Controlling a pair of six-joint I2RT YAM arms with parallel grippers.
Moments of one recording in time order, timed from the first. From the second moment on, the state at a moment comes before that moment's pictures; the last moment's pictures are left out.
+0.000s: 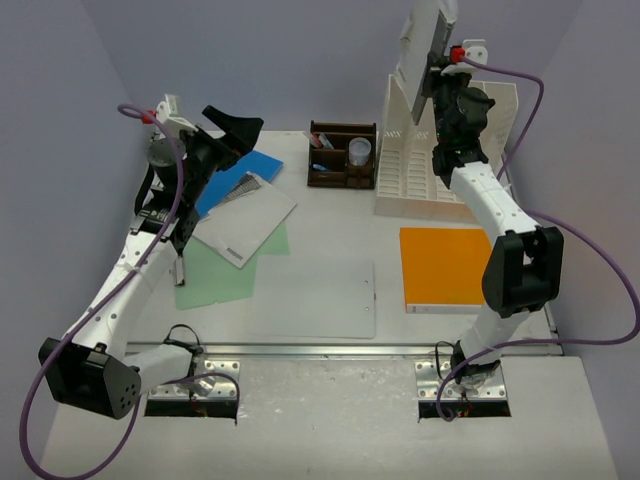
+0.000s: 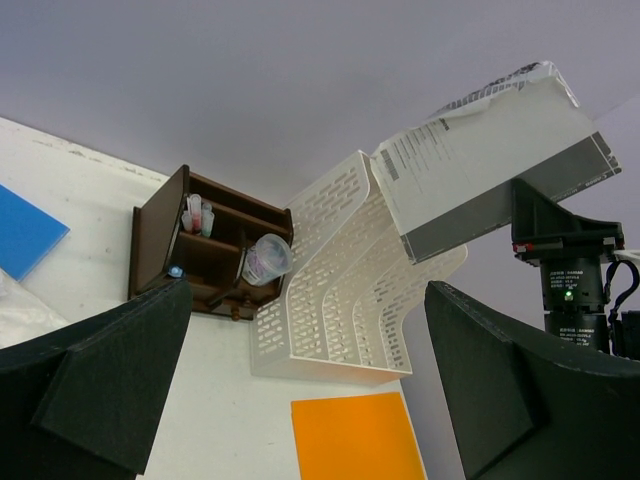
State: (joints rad) left arm -0.19 1.15 1.12 0.06 0.05 -0.81; right arm 0.16 1.75 1.48 0.67 0.13 -0.03
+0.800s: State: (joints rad) left arm -0.19 1.14 1.10 0.06 0.05 -0.81; right arm 0.22 1.73 1.31 0.55 0.17 -0.08
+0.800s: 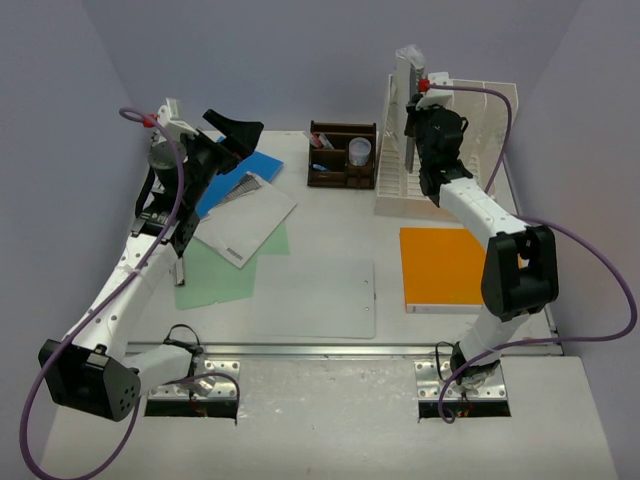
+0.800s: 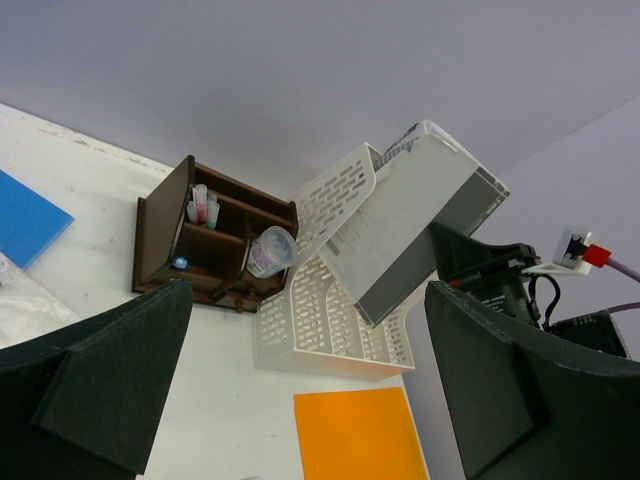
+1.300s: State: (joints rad) left arm -0.19 1.14 1.08 0.06 0.04 -0.81; right arm 0.22 1.82 1.33 0.65 0.20 -0.11
